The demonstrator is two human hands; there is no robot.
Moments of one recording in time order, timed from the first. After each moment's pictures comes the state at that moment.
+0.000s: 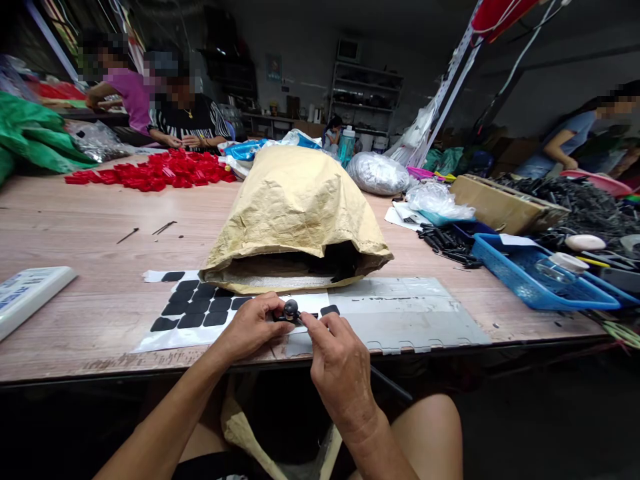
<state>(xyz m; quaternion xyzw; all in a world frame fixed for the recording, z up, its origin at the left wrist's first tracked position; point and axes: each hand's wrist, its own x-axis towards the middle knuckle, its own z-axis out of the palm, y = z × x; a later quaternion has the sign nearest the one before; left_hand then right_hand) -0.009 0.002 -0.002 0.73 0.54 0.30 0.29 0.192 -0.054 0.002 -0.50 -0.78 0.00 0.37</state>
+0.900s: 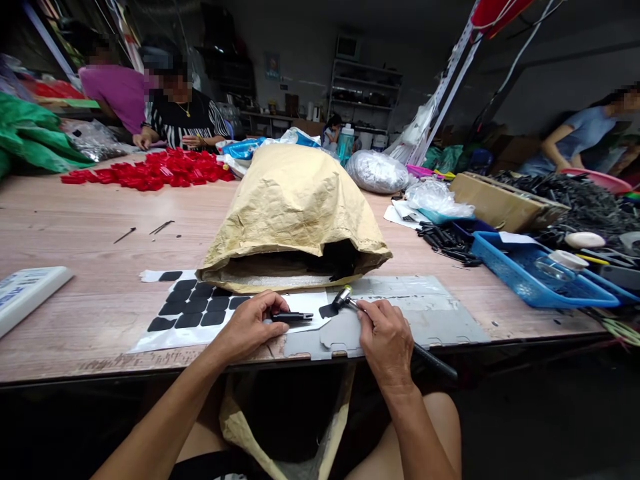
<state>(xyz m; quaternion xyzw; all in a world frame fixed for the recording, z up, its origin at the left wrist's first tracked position) -0.009 -0.001 0.000 0.72 0.54 0.31 0.30 0.273 -0.013 -0.028 -0.61 -0.70 -0.10 0.35</state>
